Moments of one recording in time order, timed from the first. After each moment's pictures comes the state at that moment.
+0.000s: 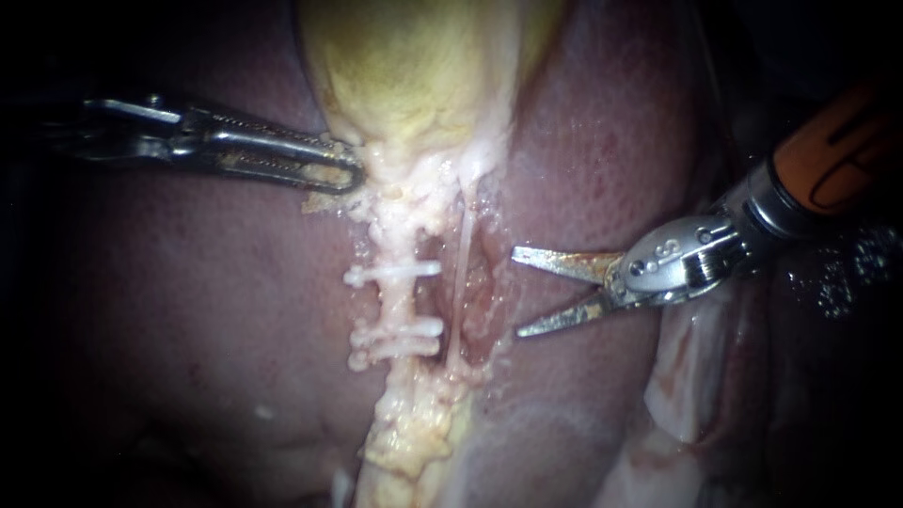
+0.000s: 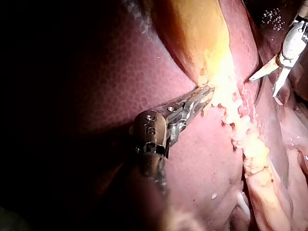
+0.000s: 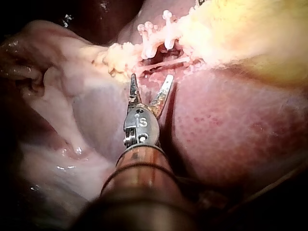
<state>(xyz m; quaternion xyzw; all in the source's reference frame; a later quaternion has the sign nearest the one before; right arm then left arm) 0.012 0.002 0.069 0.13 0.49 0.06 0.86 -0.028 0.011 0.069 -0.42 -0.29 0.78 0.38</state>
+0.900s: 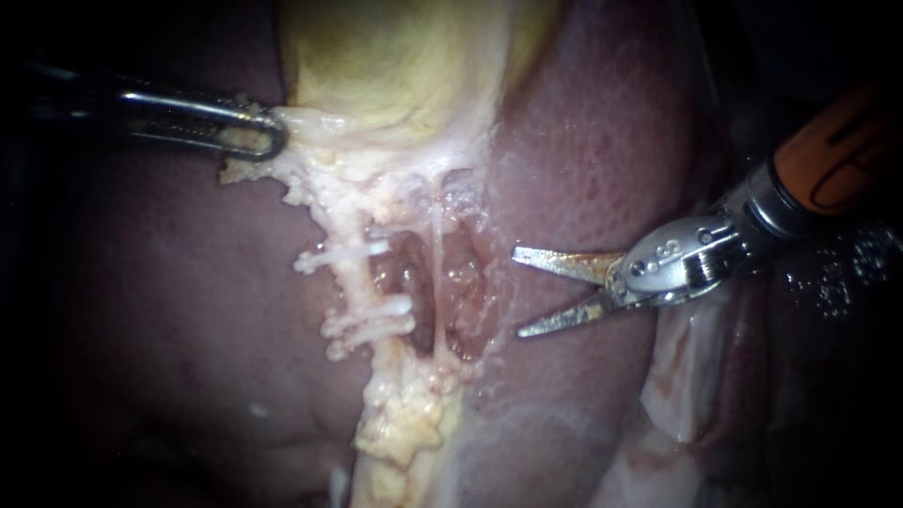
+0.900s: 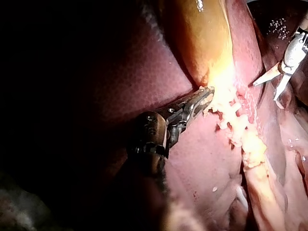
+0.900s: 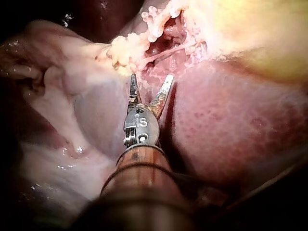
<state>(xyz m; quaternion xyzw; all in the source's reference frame) 0.012 0.002 0.069 0.13 0.49 0.06 0.86 -0.022 0.014 0.061 -0.42 -0.29 0.77 0.39</state>
